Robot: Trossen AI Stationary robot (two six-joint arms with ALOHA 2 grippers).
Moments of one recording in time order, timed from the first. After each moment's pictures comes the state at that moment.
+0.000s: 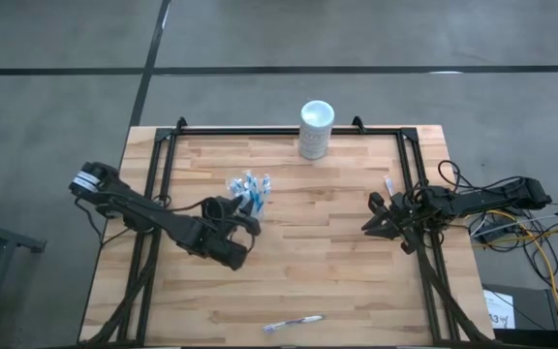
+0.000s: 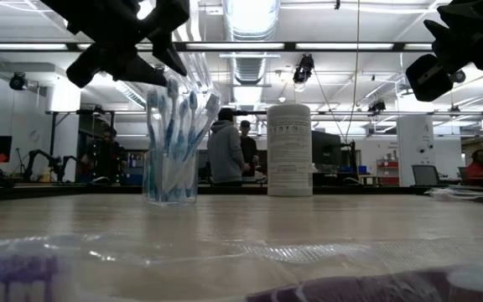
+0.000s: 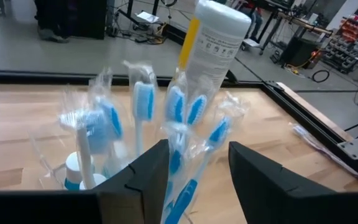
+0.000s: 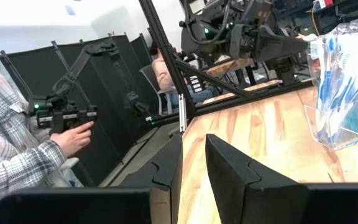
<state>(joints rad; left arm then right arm) -0.42 1.49 0.97 -0.52 -1.24 -1.46 0.13 0.34 0.04 0.40 -0.24 0.46</state>
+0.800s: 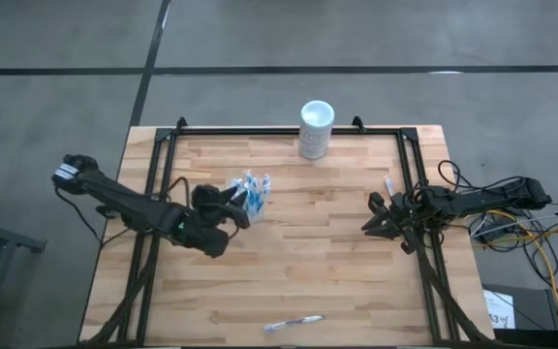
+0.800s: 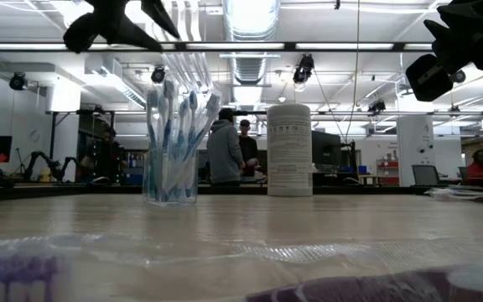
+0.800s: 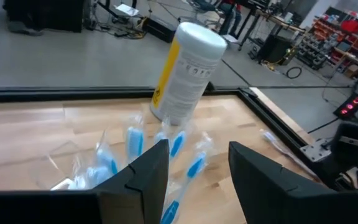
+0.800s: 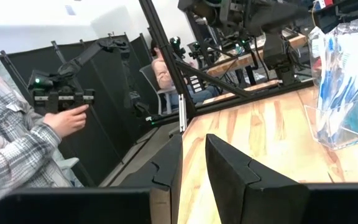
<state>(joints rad) -0.42 1.28 0.98 -0.53 -1.18 -1.28 0.13 0.34 0.04 0.40 -0.24 0.46</state>
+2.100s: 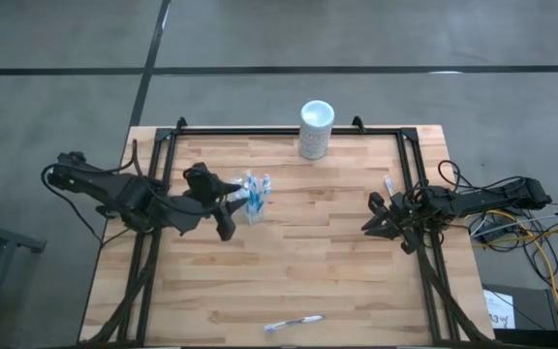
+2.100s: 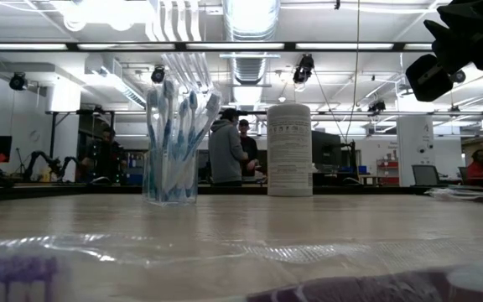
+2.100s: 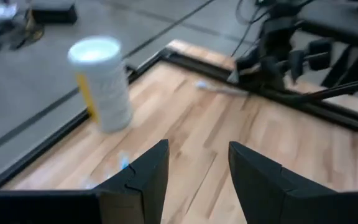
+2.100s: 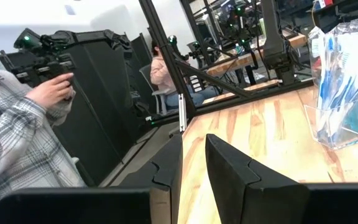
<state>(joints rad) -0.40 1.21 1.39 -0.74 -0.77 -0.56 0.13 0.34 0.04 0.40 -0.24 0.46</state>
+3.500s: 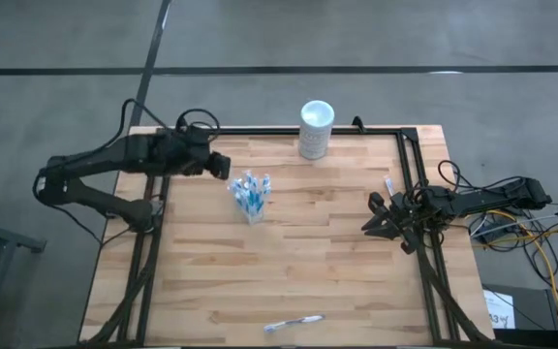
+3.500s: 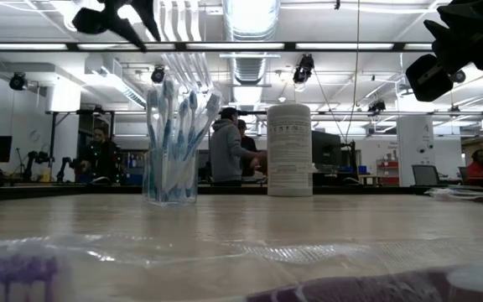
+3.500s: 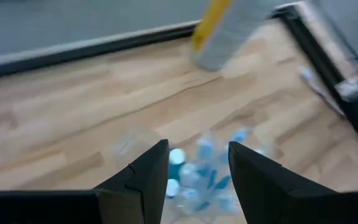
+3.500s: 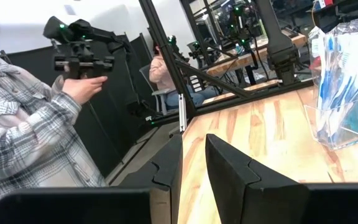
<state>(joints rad) 0.12 1.12 1.35 -1.05 -0.43 -0.94 0.13 0.34 0.04 0.40 -0.24 0.46</state>
